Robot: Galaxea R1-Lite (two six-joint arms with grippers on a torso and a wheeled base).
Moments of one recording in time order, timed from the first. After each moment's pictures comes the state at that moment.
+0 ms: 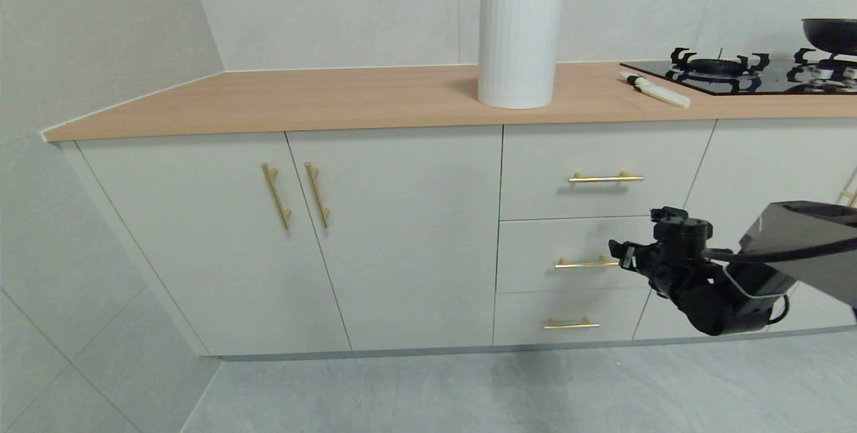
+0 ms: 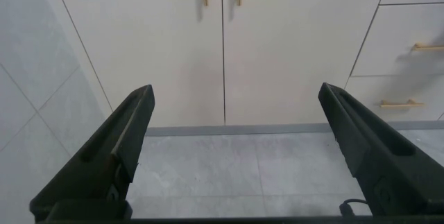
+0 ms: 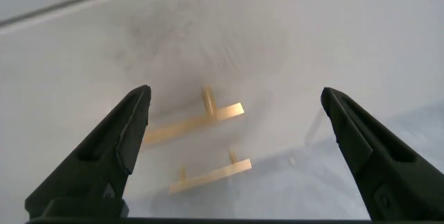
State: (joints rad) left arm 0.00 0.00 0.00 0.00 0.01 0.00; right arm 0.10 2.36 -1.00 -1.04 -0.26 0.25
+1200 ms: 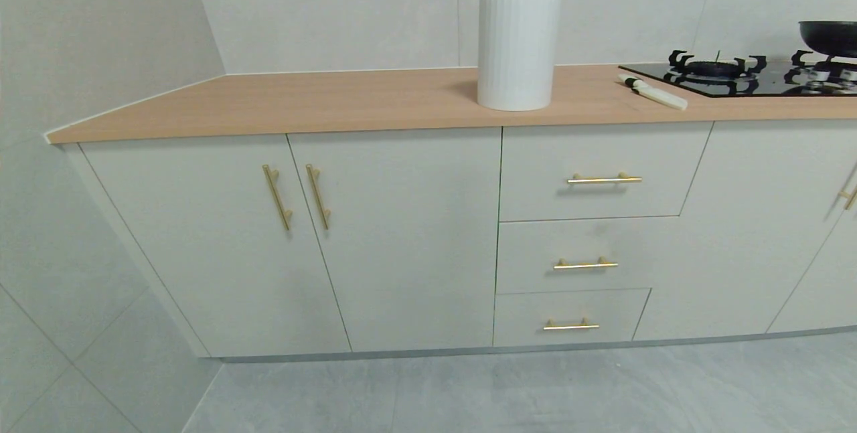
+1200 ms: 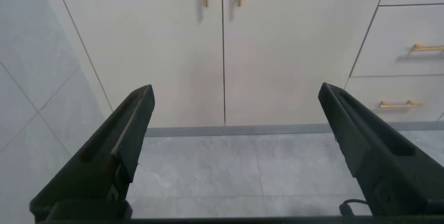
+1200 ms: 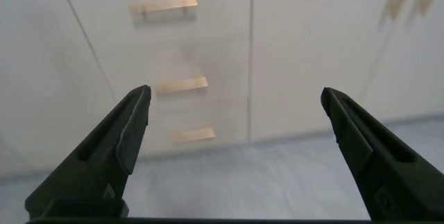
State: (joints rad) left arm 0.00 0.00 0.00 0.00 0.01 0.00; right arm 0.09 0.37 -0.21 -0.06 -0.22 0.02
